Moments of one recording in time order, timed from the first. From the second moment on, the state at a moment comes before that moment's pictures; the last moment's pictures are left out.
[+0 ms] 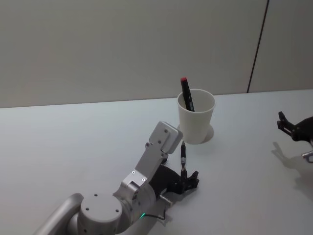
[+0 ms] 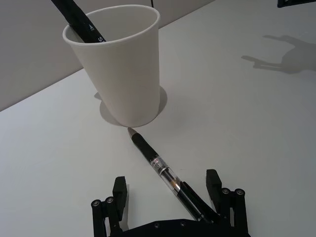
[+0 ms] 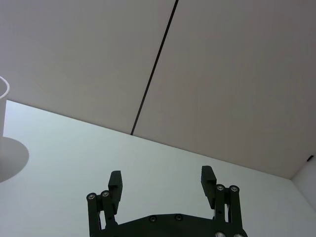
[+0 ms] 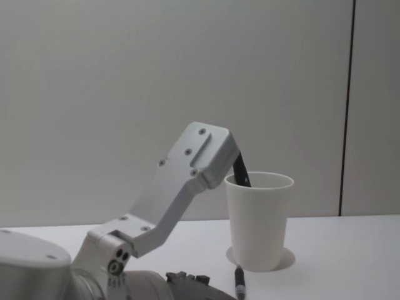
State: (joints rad) left arm -0.15 0.29 0.54 -1.67 -0.21 0.49 -0.09; right arm 0.03 0.37 -0.16 -1.72 0.02 0.24 -0.05
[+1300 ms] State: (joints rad) left arm -0.14 0.29 0.54 -1.67 -0.21 0.49 -0.08; right arm 0.03 0.37 -0.16 -1.72 0.02 0.24 -0.05
